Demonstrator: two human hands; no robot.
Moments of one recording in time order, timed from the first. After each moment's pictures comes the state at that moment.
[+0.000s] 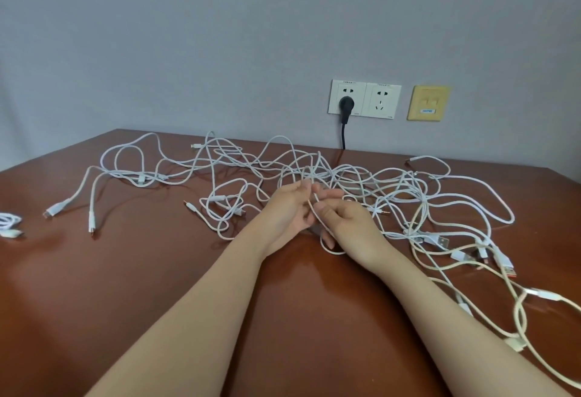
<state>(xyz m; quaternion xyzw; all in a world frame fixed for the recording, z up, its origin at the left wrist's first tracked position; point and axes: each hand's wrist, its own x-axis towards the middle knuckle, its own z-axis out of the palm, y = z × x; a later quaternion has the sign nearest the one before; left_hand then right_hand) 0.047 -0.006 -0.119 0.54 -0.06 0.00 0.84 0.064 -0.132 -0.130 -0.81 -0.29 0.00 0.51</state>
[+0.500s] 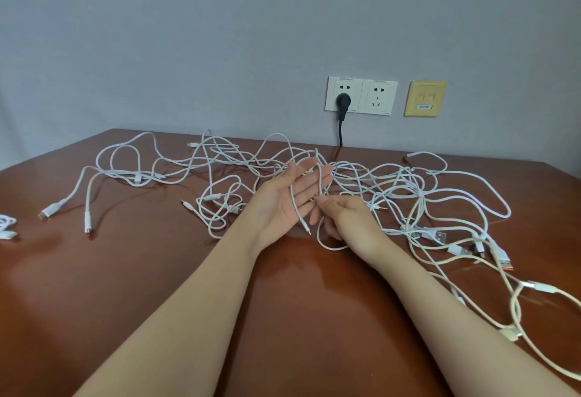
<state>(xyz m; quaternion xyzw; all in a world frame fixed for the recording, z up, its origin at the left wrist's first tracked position) 0.042 0.003 -0.112 0.42 -0.08 -0.03 0.90 0.065 -0.129 -0.125 -0.80 -0.23 0.02 0.55</state>
